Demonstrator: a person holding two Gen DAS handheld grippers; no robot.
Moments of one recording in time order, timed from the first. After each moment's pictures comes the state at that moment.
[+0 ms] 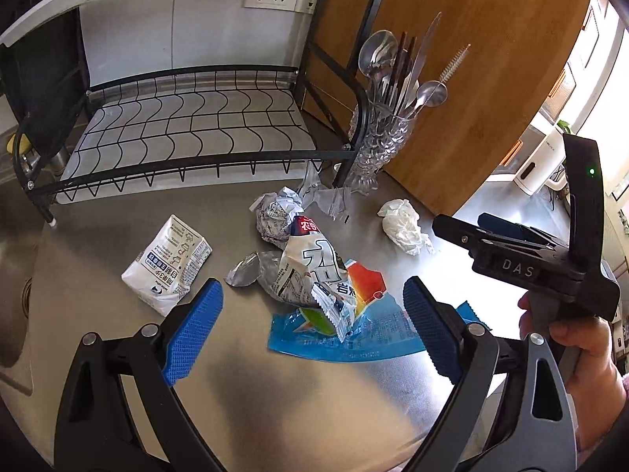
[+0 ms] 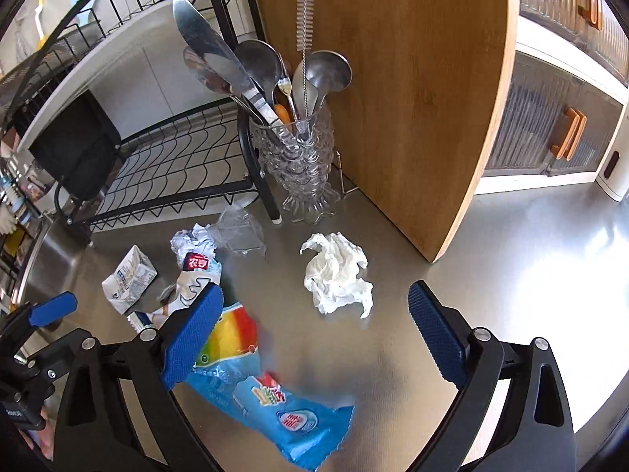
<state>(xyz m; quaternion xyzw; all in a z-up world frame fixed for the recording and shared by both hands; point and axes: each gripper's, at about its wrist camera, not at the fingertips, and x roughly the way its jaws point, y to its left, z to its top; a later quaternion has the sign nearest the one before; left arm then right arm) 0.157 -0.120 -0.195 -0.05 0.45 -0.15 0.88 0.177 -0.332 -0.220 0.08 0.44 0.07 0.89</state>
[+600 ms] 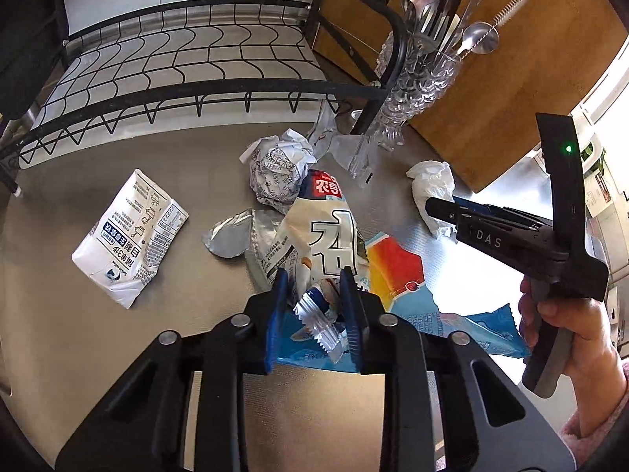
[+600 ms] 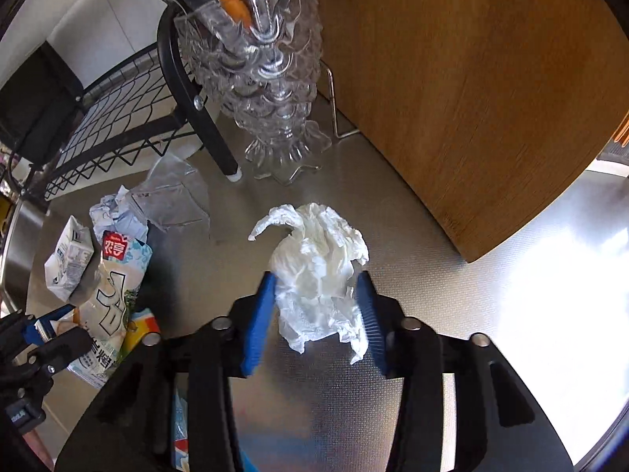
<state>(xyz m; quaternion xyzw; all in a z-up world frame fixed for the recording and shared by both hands) 0.191 -0.129 -0.248 -0.06 0.52 -0.14 0.84 0.224 -0.323 -0.289 0.05 0.53 0.07 0.85</state>
